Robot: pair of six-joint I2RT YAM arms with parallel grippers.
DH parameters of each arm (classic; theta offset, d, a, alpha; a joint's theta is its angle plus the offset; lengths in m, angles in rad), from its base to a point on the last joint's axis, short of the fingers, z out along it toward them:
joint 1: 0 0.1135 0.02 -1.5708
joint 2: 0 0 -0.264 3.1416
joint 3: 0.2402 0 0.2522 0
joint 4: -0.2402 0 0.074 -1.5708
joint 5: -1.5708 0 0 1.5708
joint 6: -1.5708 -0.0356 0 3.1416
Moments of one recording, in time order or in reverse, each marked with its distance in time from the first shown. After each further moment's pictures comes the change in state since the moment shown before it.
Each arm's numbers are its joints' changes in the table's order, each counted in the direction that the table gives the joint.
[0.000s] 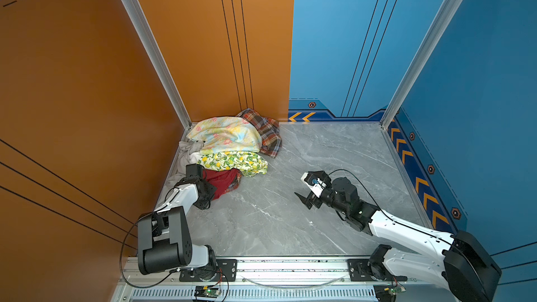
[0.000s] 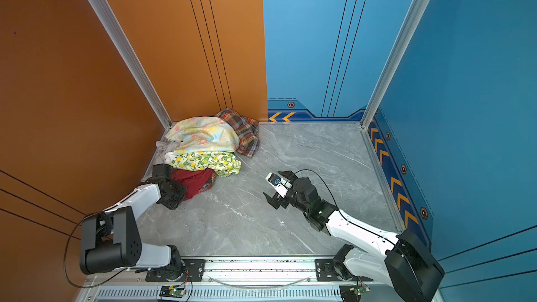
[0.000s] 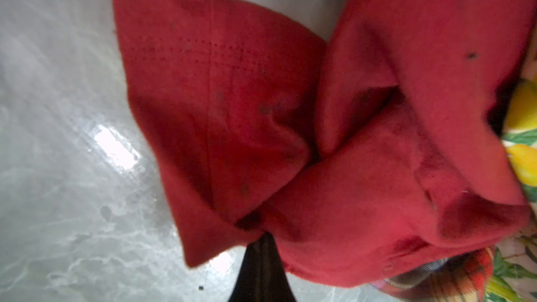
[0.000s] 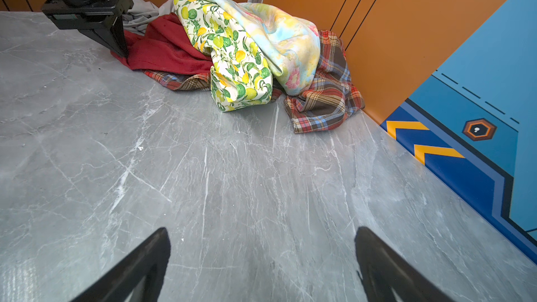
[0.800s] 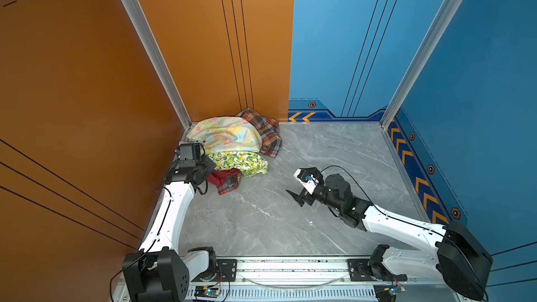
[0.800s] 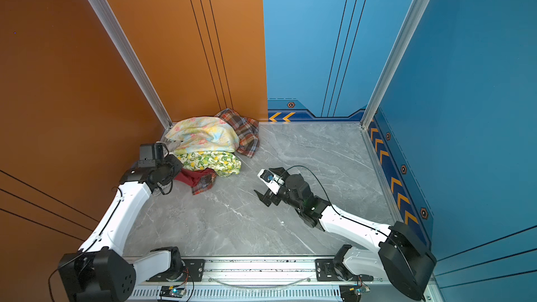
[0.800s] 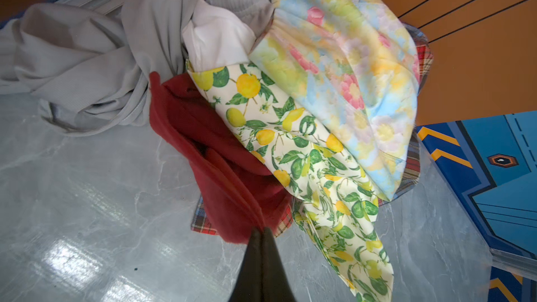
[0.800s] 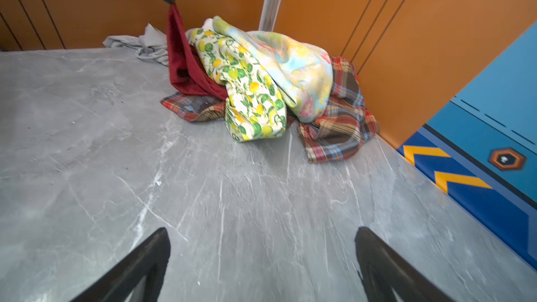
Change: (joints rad) left arm -0.139 -0.225 0.318 -0.141 0.077 -0.096; right arm 0.108 0.138 0.138 0.061 0.010 -0.058
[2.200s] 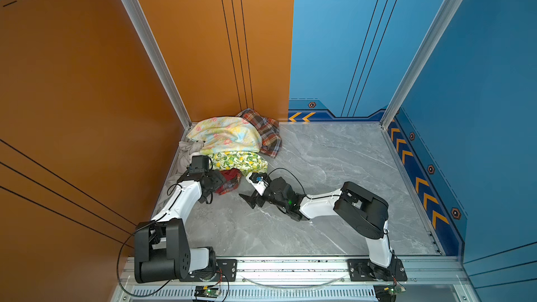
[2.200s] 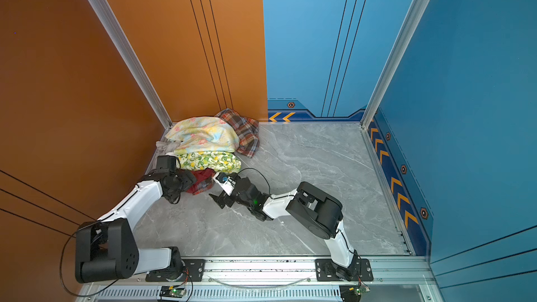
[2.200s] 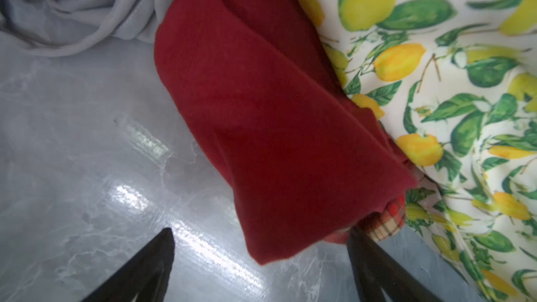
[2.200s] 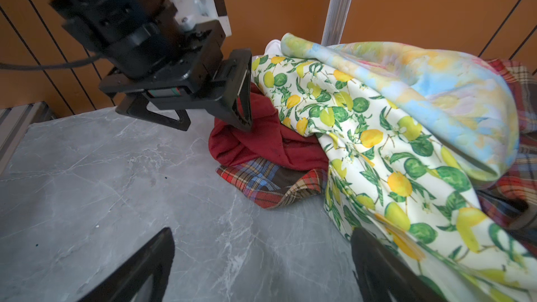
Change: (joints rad) left arm 0.008 0.174 -0.217 0.106 -0.011 -0.039; right arm 0.182 0.743 0.398 0.421 -0.043 -0.225
